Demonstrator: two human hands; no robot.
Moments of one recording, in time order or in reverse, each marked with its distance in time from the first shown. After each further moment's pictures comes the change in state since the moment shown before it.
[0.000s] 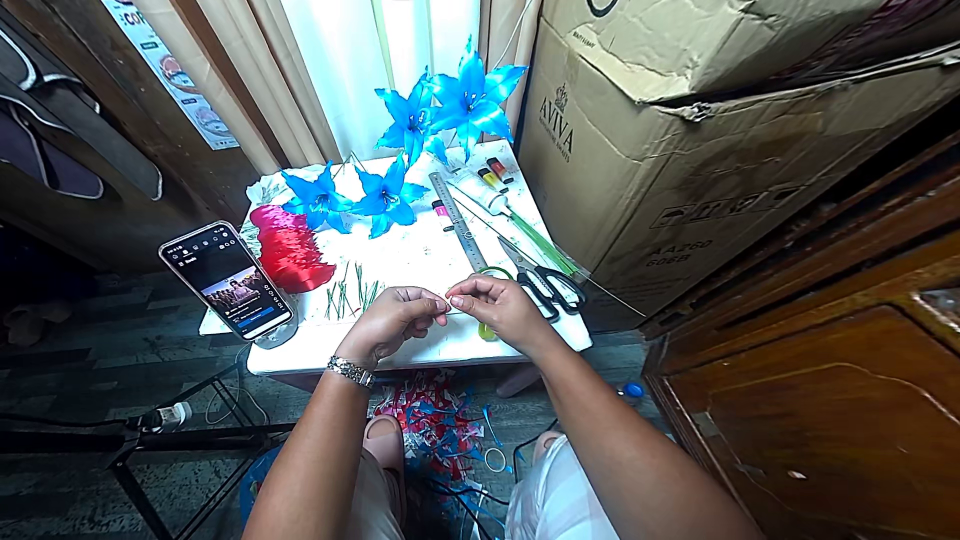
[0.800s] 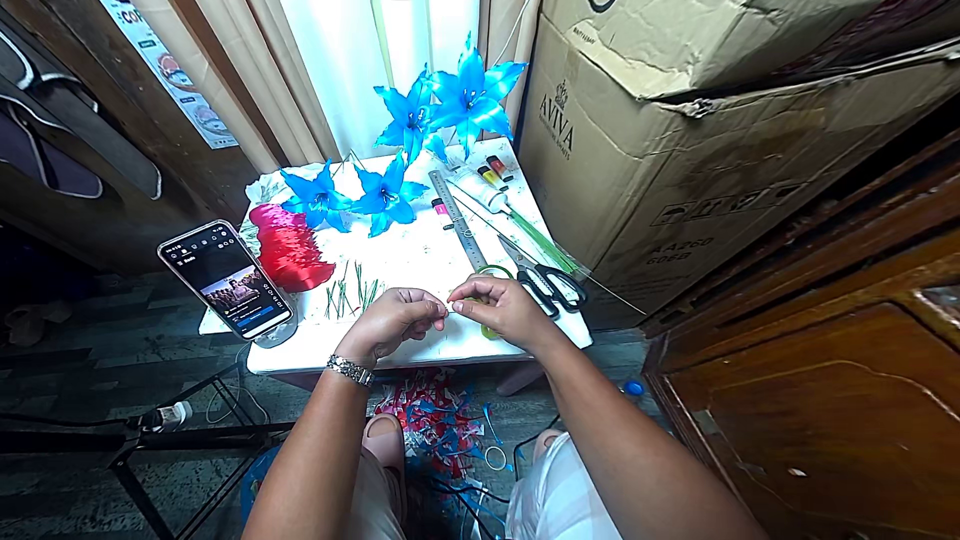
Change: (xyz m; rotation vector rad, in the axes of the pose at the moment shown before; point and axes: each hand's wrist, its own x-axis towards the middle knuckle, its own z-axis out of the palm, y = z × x) left_hand -0.002 0.000 0.000 0.061 -0.014 -0.032; right_hand 0.000 0.002 -0.005 -0.056 -0.055 -0.029
